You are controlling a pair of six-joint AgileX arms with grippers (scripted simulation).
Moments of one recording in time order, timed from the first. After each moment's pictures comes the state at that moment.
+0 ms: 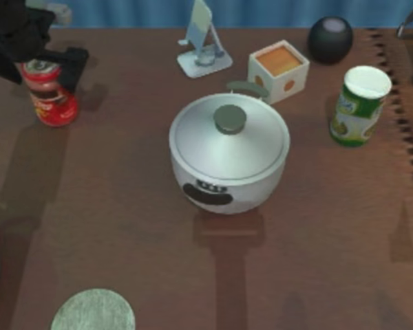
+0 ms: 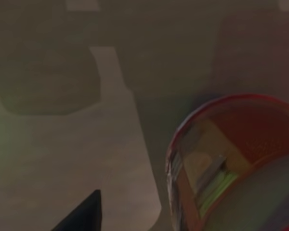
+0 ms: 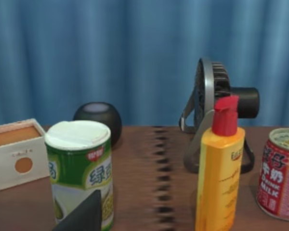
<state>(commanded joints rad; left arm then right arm) -0.04 2.56 2.36 -1.19 0.05 0.24 0.00 0.00 0.00 0.00 0.00 0.00</state>
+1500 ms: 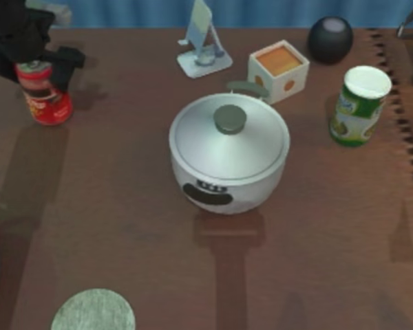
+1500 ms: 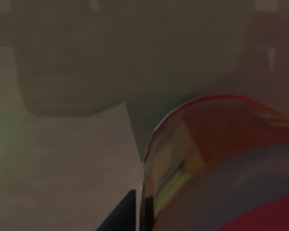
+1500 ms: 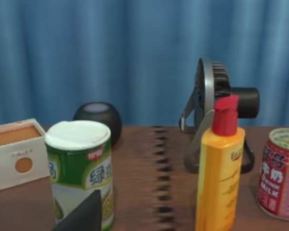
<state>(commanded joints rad) -0.04 2.55 2.36 -1.19 0.05 0.24 0.00 0.00 0.00 0.00 0.00 0.00</state>
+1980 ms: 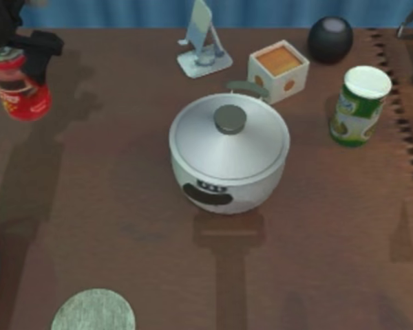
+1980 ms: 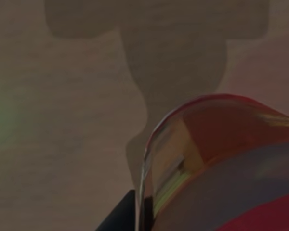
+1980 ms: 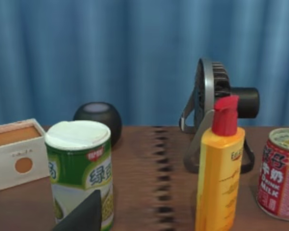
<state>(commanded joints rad) -0.02 2.20 2.04 -1.22 0.04 0.24 0.00 0.00 0.00 0.00 0.00 0.00</state>
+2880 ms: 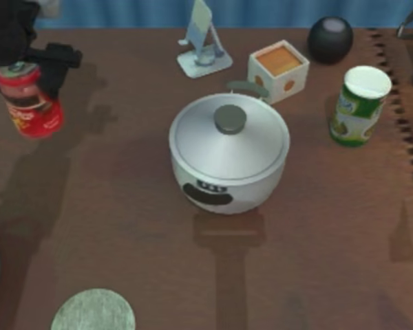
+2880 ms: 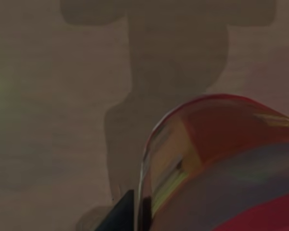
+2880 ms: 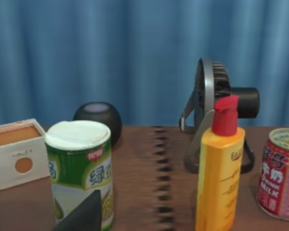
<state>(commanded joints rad) -0.11 2.03 1.82 -1.17 0.01 0.09 0.00 0.00 0.00 0.00 0.00 0.00</state>
